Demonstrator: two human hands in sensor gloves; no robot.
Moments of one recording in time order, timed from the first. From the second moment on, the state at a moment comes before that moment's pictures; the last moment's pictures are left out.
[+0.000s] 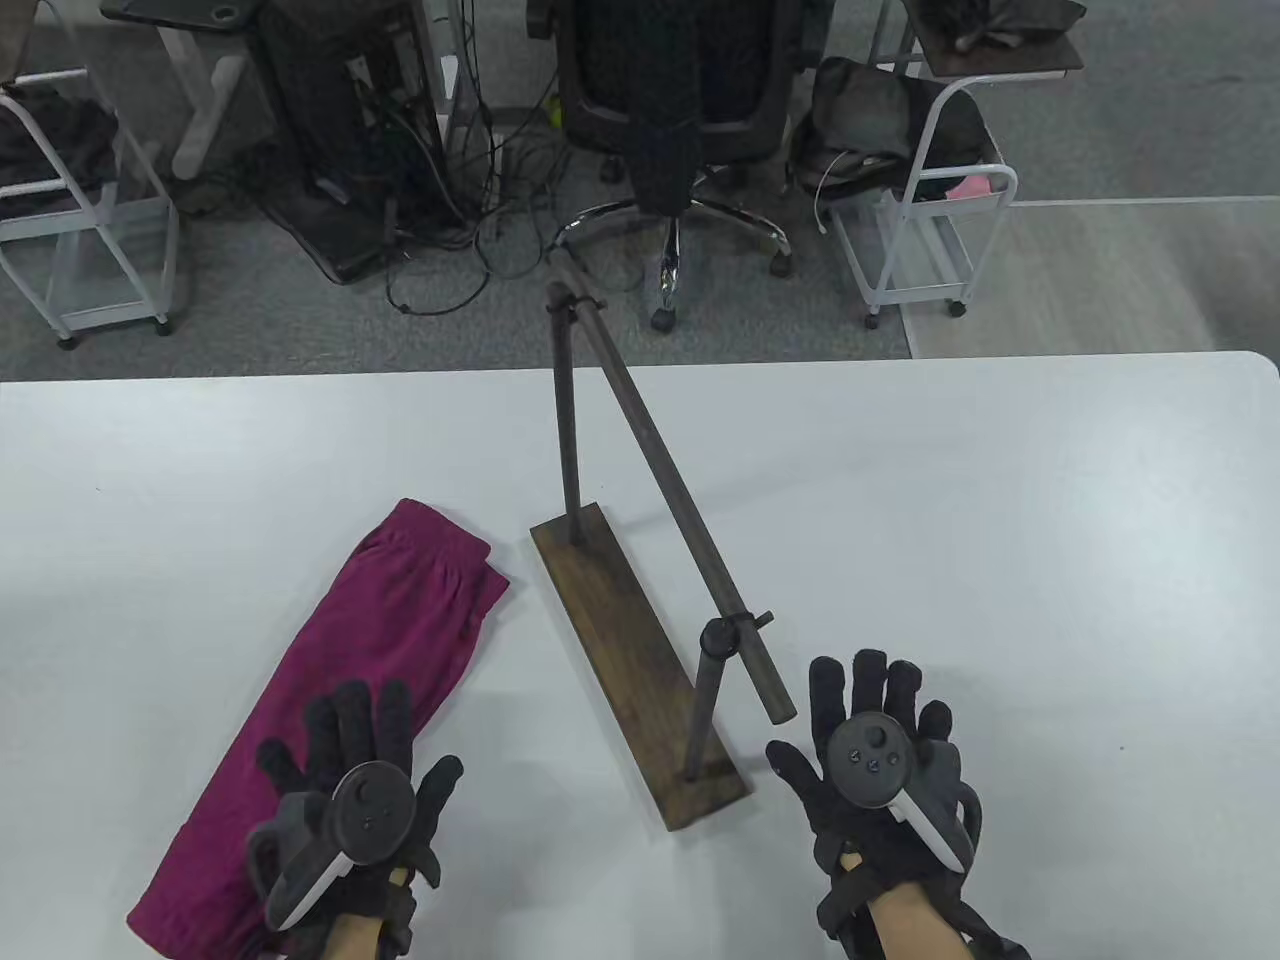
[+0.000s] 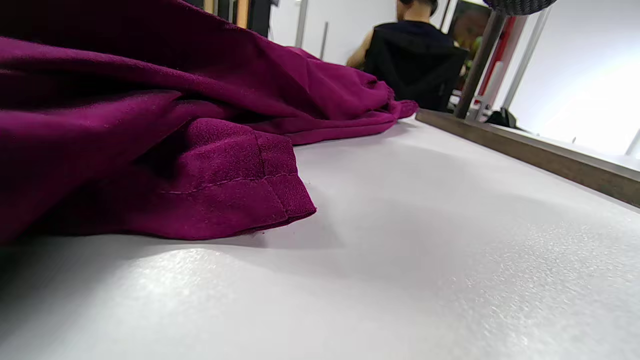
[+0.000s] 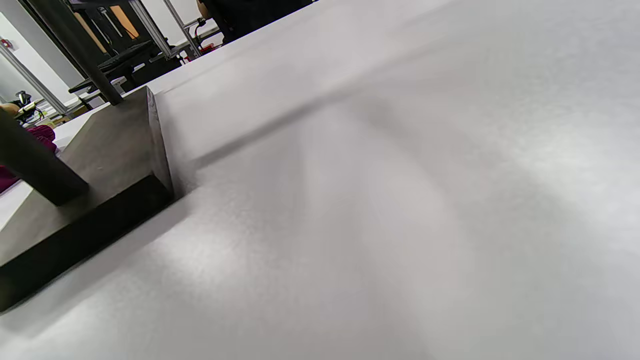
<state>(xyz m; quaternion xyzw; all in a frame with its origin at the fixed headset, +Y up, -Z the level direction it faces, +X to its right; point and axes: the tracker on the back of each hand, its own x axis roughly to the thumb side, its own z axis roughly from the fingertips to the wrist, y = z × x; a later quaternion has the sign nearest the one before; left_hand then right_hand) -0.258 -0.746 -0.162 -0.07 0.00 0.11 0.99 0.172 -0.761 -0.183 -0.05 0.14 0.97 0.19</state>
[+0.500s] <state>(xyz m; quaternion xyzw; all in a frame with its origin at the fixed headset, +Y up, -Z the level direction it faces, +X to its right) -0.260 -0.750 -0.164 -0.07 0.01 0.11 0.99 0.170 -0.759 -0.181 -0.04 0.14 0.97 0.18</state>
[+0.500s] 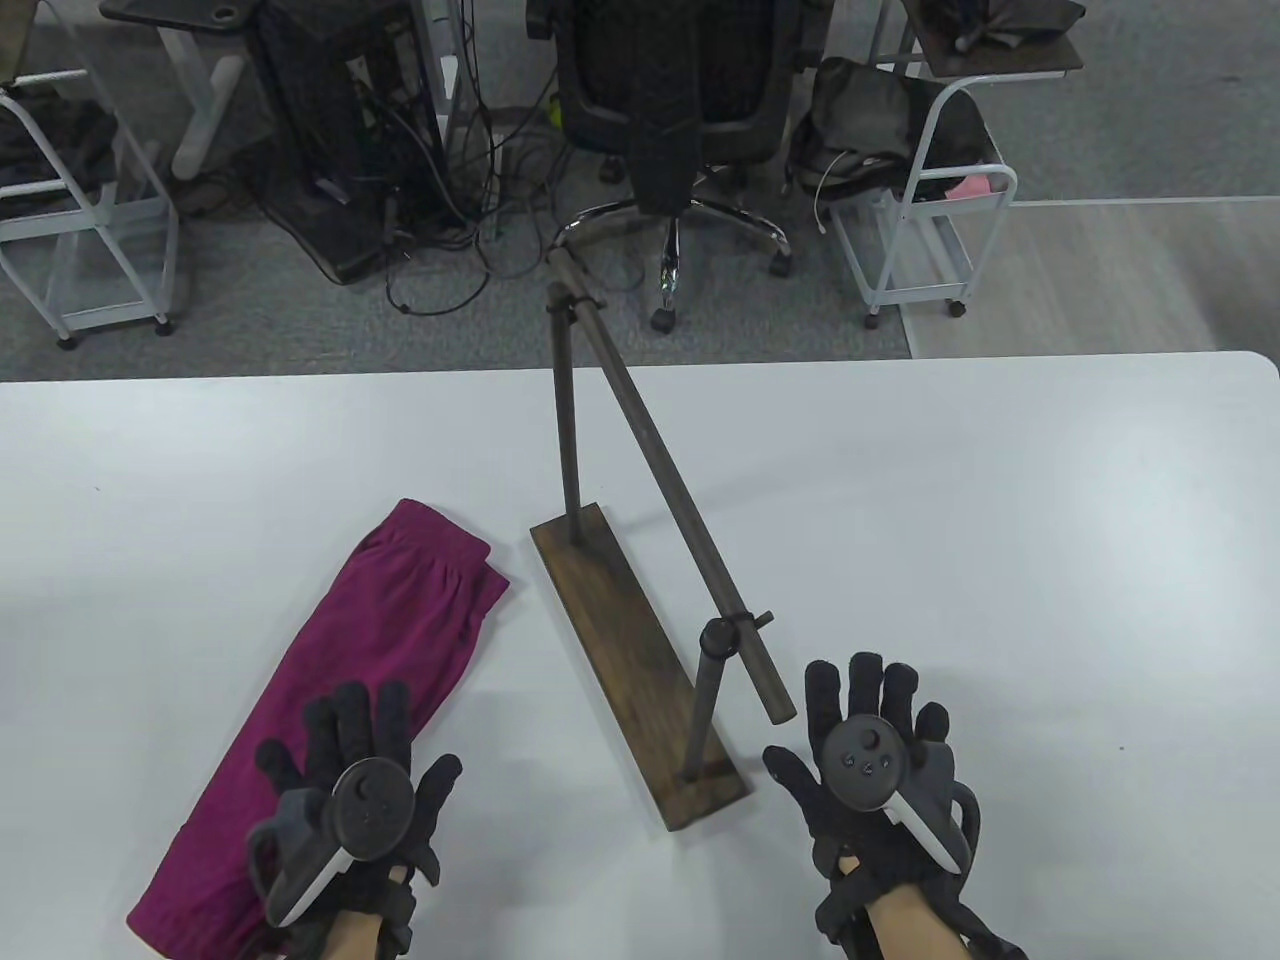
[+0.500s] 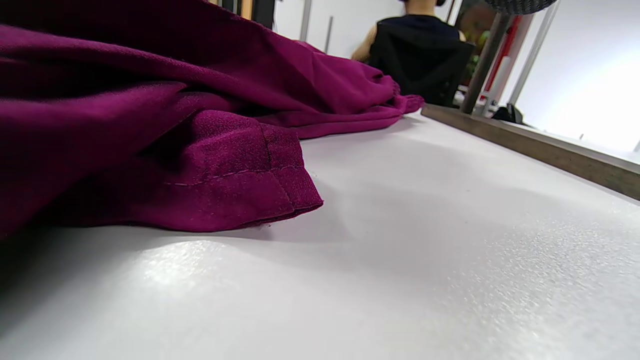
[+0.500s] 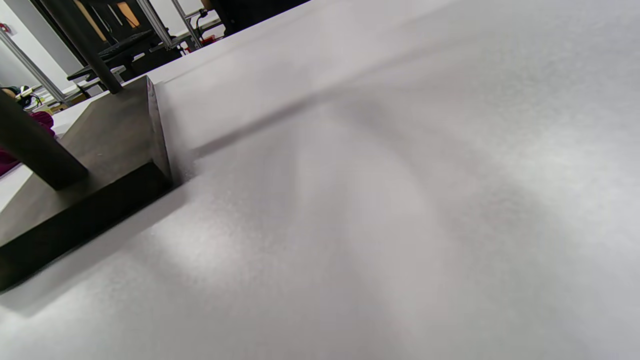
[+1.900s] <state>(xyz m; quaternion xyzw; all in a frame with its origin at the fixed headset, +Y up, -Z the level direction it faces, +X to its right) -0.296 -0.757 -0.216 -0.16 0.06 0.11 0.98 0.168 -0.756 -0.179 -0.02 0.15 0.97 0.19</state>
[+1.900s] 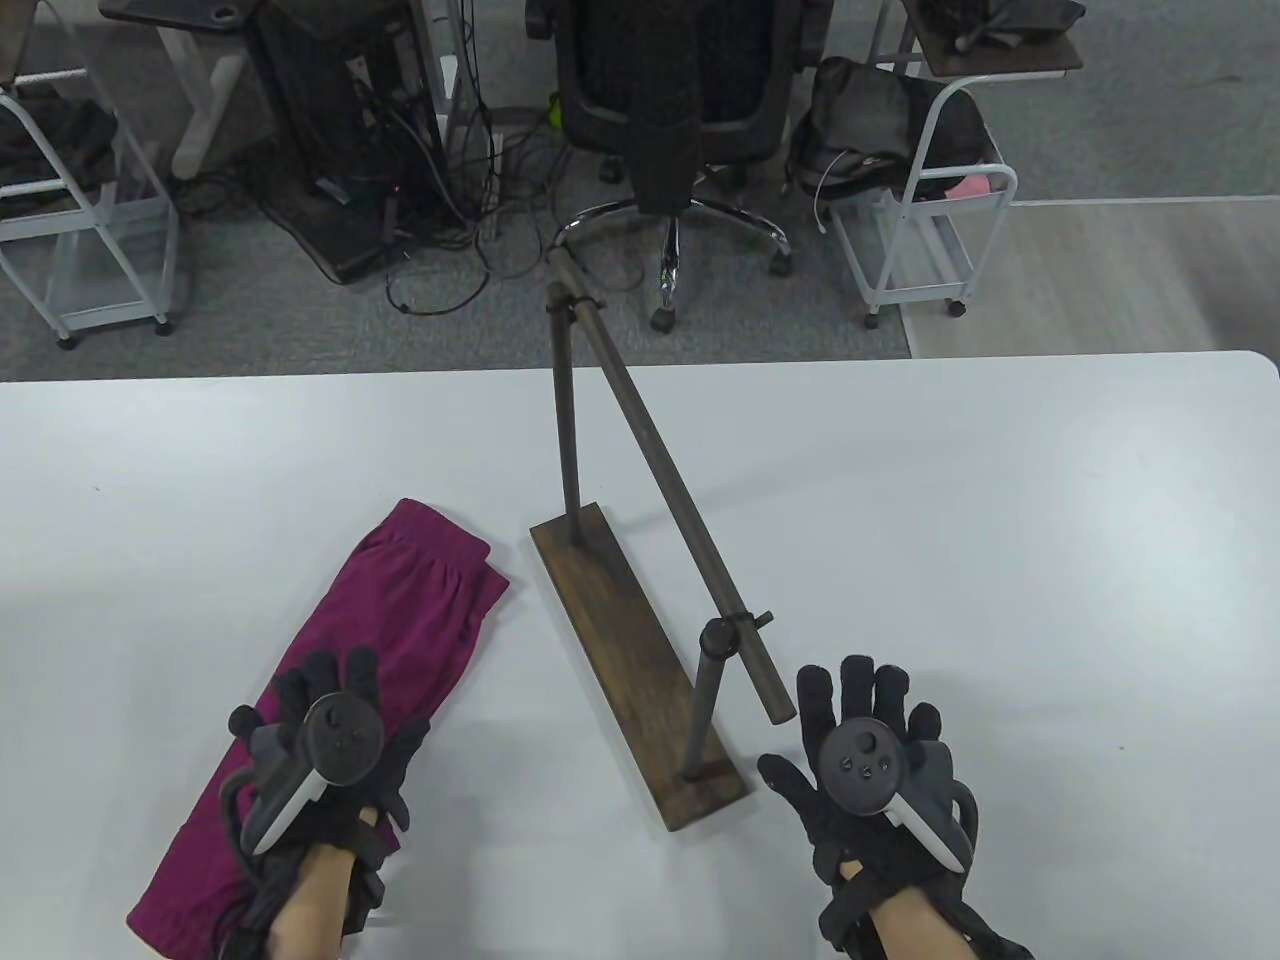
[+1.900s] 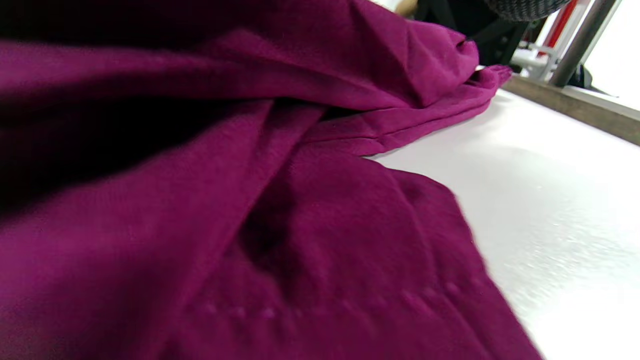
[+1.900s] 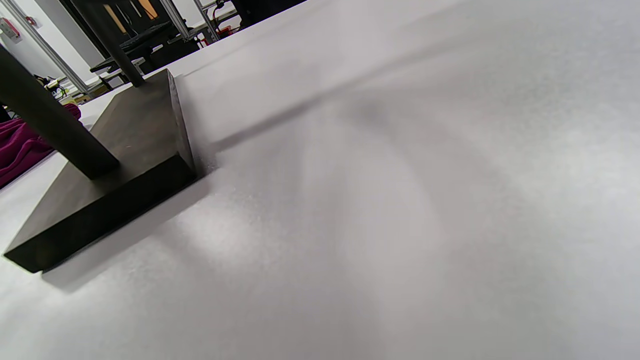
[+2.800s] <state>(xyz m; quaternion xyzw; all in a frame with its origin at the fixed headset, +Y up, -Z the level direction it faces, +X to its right) -0.313 -0.783 -0.277 -0.26 0.05 0.09 0.96 0.168 -0.760 -0.182 -0.01 0.17 0.96 0.21</state>
